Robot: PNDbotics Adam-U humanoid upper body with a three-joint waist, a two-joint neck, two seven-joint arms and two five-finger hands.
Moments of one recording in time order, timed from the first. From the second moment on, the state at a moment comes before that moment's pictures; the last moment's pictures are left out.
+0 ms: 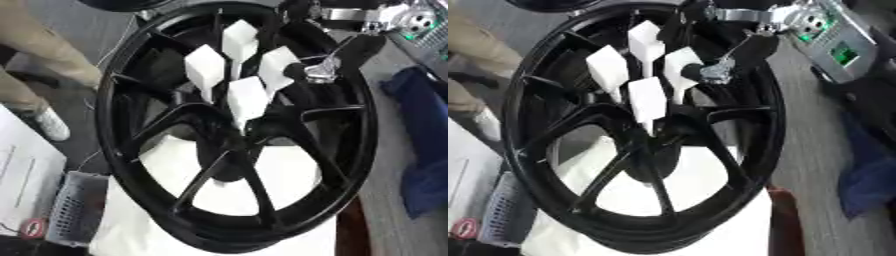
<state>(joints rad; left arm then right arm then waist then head) -0.21 0.74 0.13 -1.78 0.31 0.26 0.47 -1.05 -0.62 0.54 -1.34 0.12 -0.59 0.59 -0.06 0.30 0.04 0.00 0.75</state>
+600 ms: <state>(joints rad) -0.21 0.74 0.13 -1.78 0.31 0.26 0.47 -1.04 -0.63 0.55 -1.34 0.17 -0.59 0.59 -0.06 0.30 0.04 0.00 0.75</state>
